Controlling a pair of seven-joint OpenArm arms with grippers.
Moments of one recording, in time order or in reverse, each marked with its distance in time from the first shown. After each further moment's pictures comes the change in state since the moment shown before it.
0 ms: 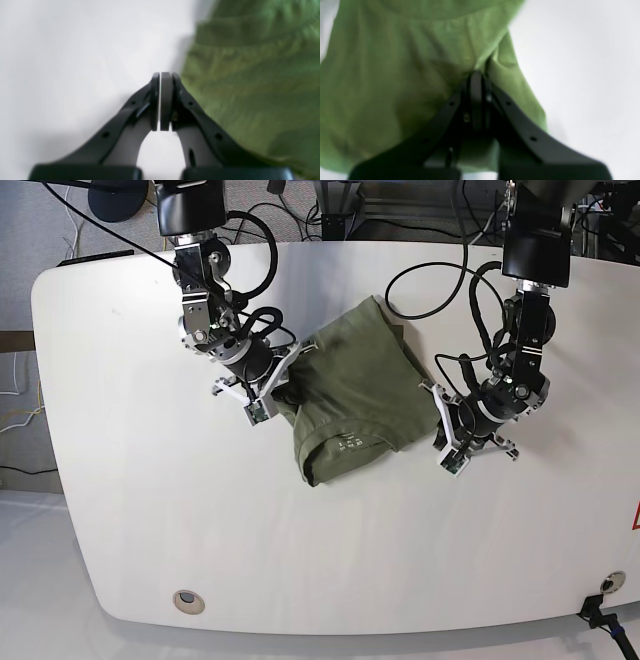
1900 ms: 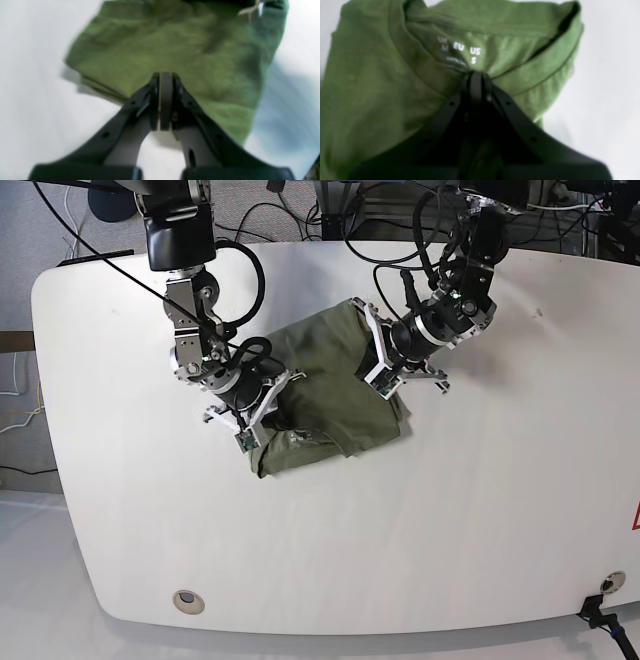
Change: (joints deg) left arm 18.0 8.3 5.3 14.9 0.1 0.3 -0.9; right arm 8.9 2.8 -0.6 -11.7 0.6 0.3 6.0
